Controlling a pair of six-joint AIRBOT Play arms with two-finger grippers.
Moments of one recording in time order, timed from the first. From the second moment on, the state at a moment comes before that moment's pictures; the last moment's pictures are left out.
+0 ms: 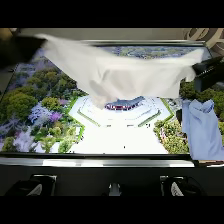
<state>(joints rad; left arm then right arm) -0.10 -0.87 1.43 0.61 -0.77 -1.18 -0.21 -0.82 1.34 -0.97 0.97 0.69</state>
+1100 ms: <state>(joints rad) 0.00 -1.21 1.43 0.94 -0.87 -1.31 -0.23 -1.16 1.15 -0.92 1.10 0.77</state>
